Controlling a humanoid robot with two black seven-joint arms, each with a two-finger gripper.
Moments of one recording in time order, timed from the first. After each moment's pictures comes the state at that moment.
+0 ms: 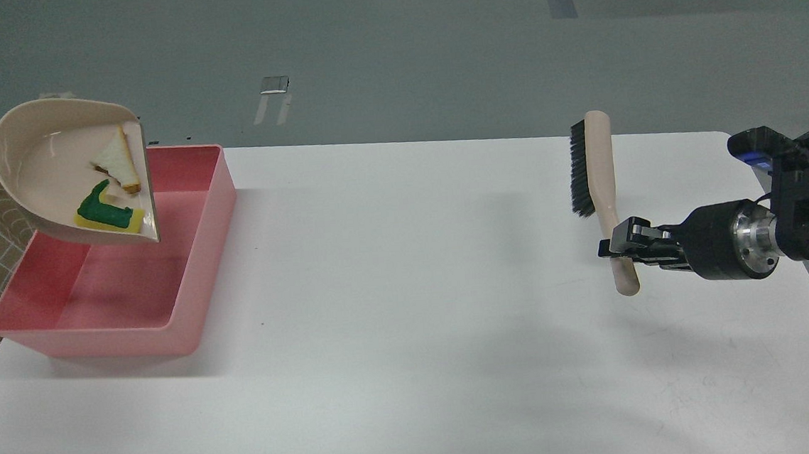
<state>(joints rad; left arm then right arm) -0.29 1.23 -0.66 -1.28 0.48 0.36 -0.49 0.84 -0.90 0.44 1.63 -0.84 0.49 -0.44</state>
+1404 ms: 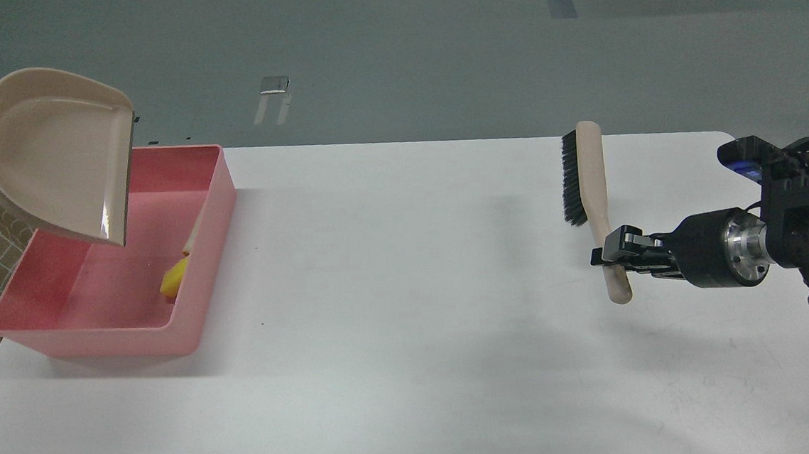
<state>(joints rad) -0.30 1.30 -0.79 -1.28 0.63 0.25 -0.49 0.83 -0.88 0.44 1.63 -0.84 0.49 -0.44</state>
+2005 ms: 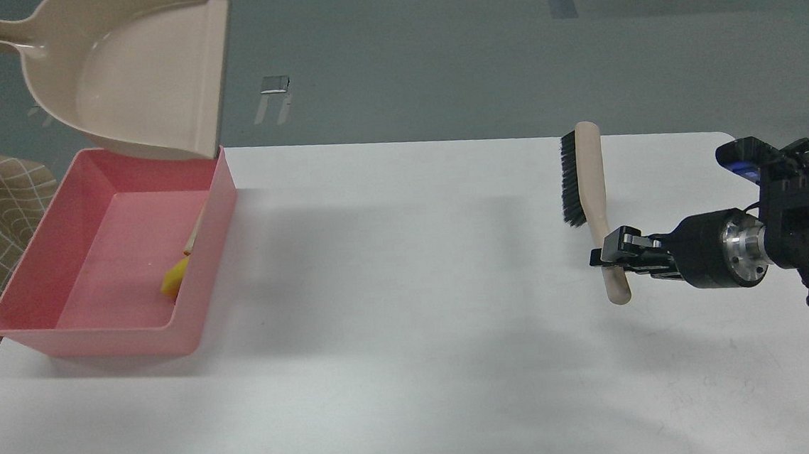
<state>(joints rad) -0.32 1.22 -0.95 -1.45 0.33 -0.06 -0.49 0.83 -0.88 0.44 1.63 -0.84 0.49 -0.44</state>
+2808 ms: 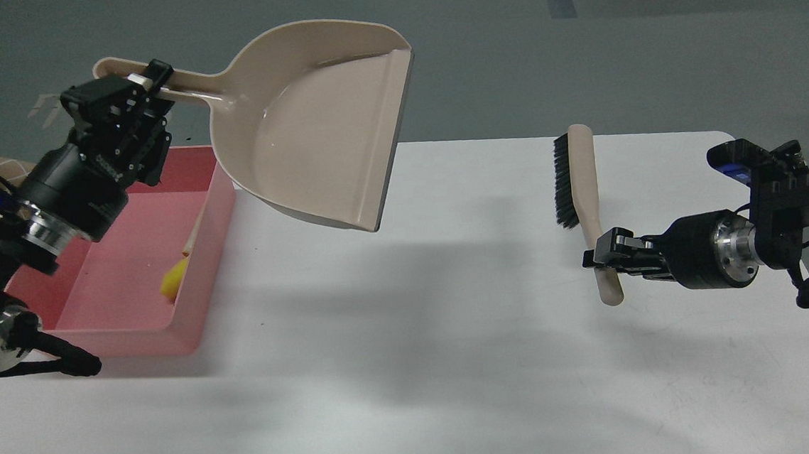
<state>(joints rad) -0.32 0.93 -0.84 -1.64 0.52 0.04 -0.47 0.83 -0.85 0.44 1.61 -0.84 0.49 -0.44</state>
